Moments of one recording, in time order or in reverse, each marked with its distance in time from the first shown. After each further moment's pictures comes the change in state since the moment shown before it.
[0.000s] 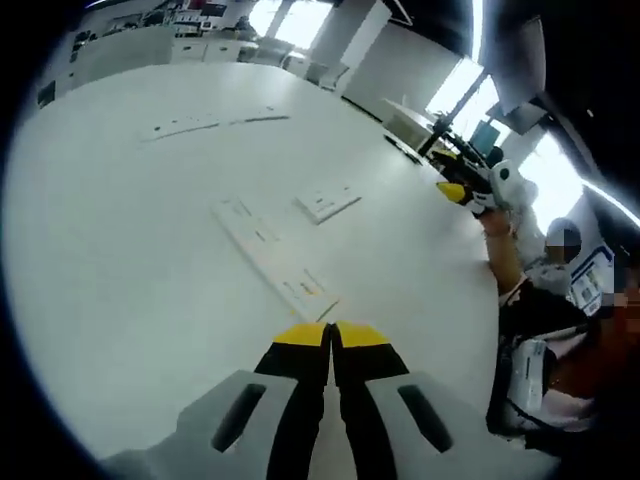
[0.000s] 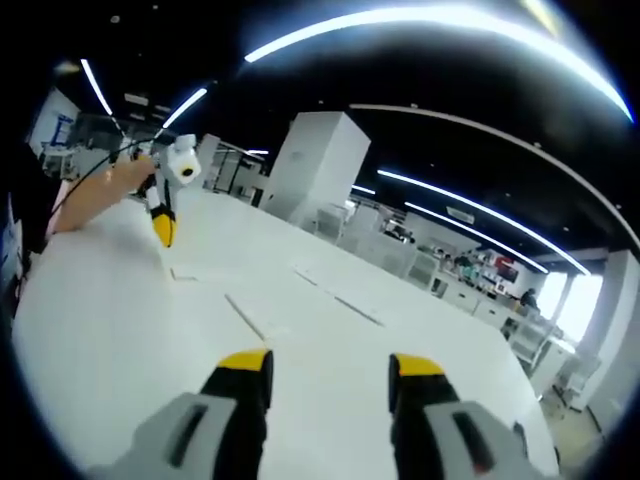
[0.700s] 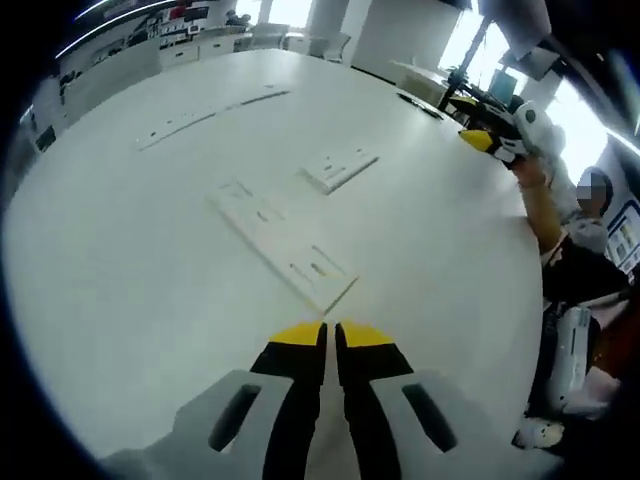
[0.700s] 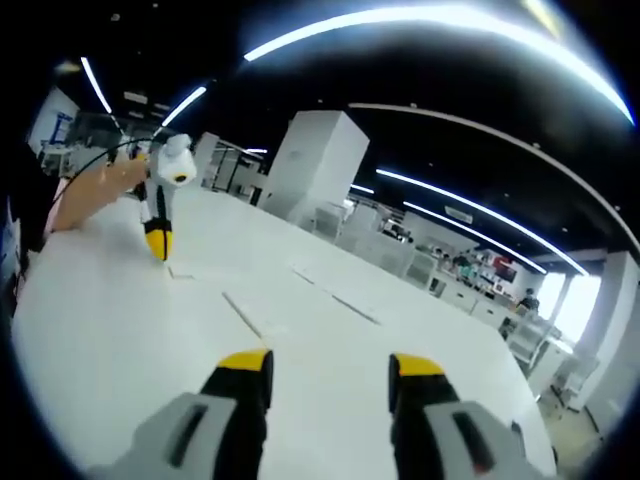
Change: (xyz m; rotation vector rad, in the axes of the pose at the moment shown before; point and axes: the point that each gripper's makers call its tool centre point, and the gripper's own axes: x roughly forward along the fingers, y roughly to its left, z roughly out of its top) left arm 0.015 -0.003 -0.025 0.147 0.095 0.149; right arm 0.000 0.003 0.000 -0.005 0.005 -0.007
